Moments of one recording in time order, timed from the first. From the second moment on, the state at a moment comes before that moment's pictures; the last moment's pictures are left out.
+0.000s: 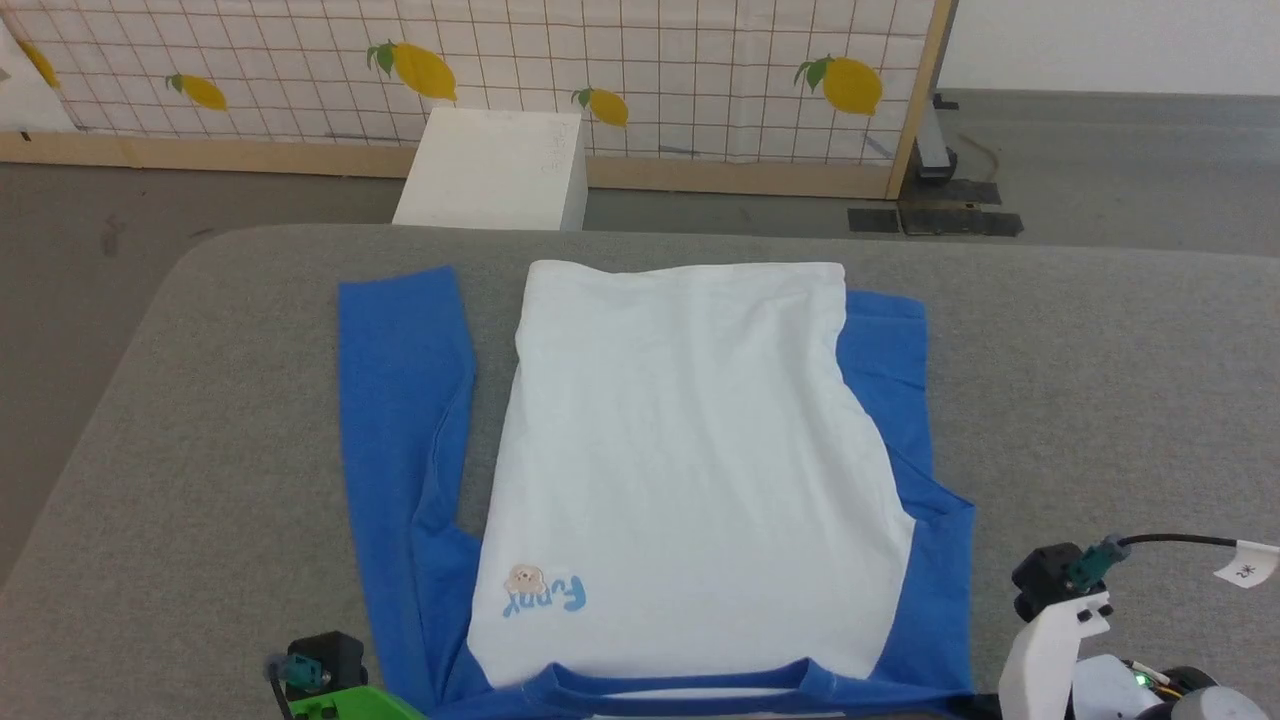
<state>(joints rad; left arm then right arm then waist) 0.12 0.26 -0.26 0.14 -0.59 0.23 0.46 -0.01 -0.36 0.21 0.15 0.62 0.14 0.85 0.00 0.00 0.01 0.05</state>
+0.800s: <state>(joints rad) 0.17 0.41 -0.14 -0.15 -0.64 0.33 0.60 -0.08 -0.31 -0.10 0.00 0.65 0.13 0.86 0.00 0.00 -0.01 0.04</state>
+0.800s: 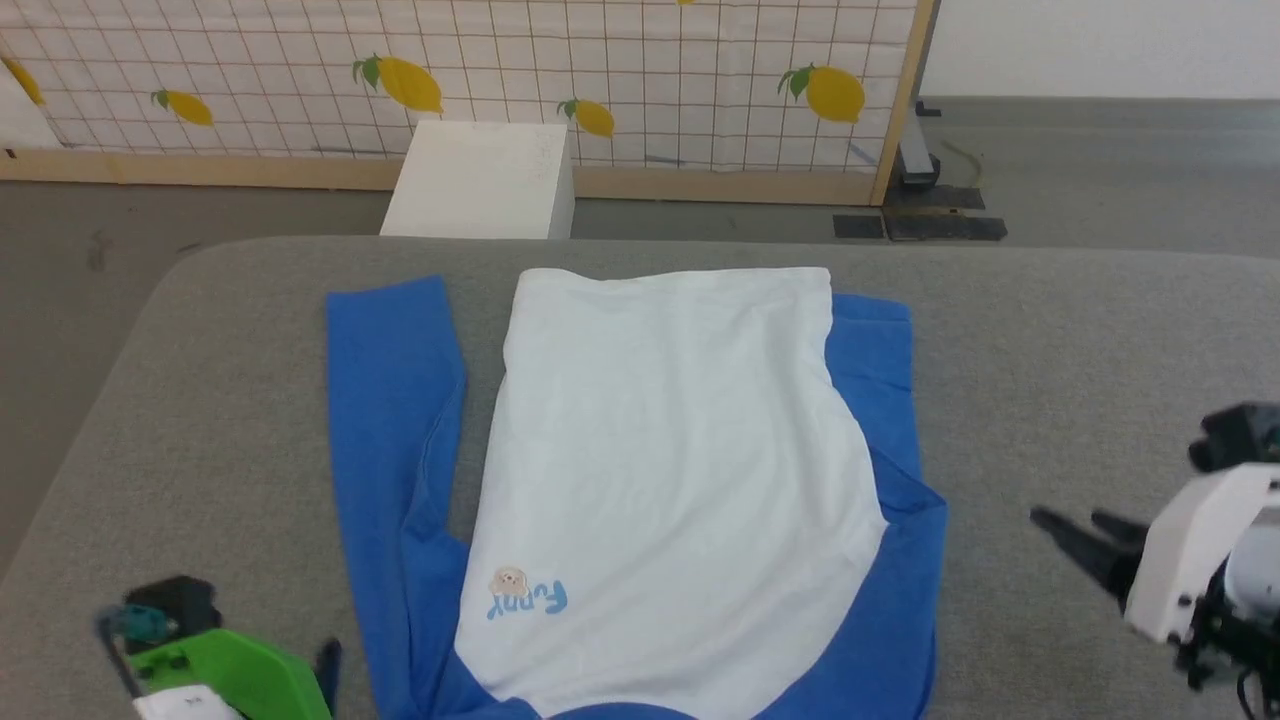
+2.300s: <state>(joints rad) -0.15 0.08 0.06 -0.20 -0.20 0.02 -0.25 -1.04 -0.18 -0.16 0.76 0.01 0.13 0.79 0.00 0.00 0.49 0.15</state>
